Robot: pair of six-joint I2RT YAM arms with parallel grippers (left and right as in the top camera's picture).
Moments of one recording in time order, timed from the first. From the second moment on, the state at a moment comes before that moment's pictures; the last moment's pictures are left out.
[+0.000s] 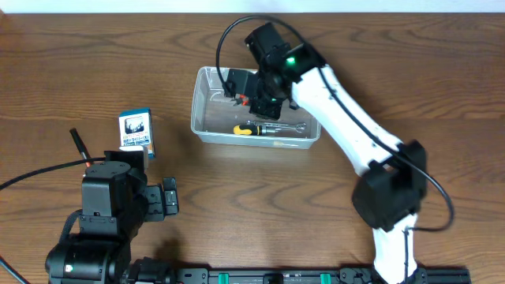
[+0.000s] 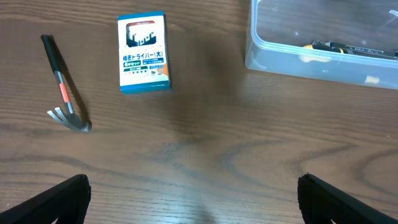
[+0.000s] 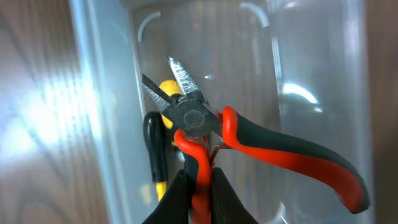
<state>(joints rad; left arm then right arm) -0.10 0.70 0.96 -1.17 -0.06 -0.12 0.58 2.13 1.97 -1.09 -0.20 -0.74</state>
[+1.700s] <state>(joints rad) 0.12 1.25 1.52 -1.34 -0.06 -0.11 0.11 1.95 2.47 -1.42 -0.08 -0.22</state>
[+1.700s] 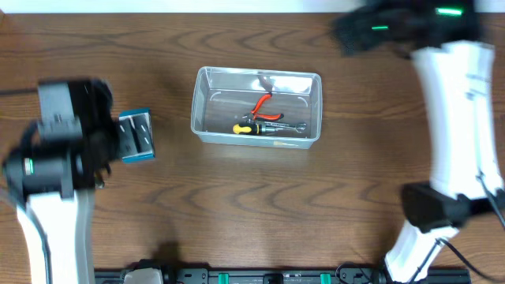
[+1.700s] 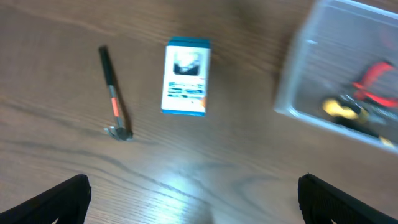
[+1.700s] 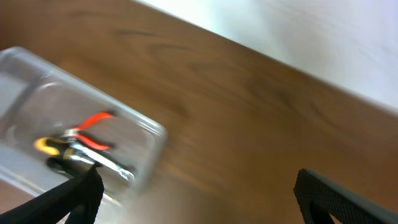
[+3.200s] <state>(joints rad) 0.26 2.06 1.52 -1.02 0.03 0.17 -0.10 1.98 2.44 -1.54 -0.08 -0.16</state>
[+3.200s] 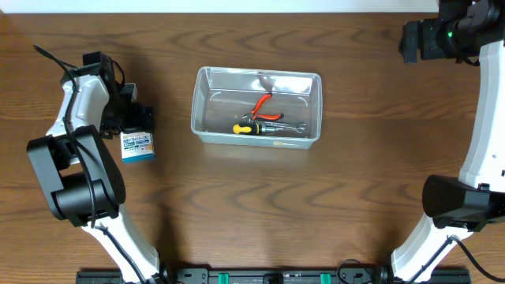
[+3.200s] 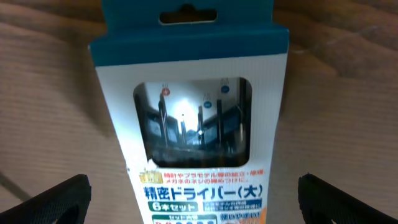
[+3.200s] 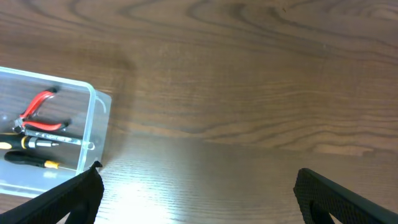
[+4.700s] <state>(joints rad) 0.26 2.06 1.40 -0.89 -0.02 0.17 -0.10 1.98 2.44 -1.54 -0.08 -0.16</state>
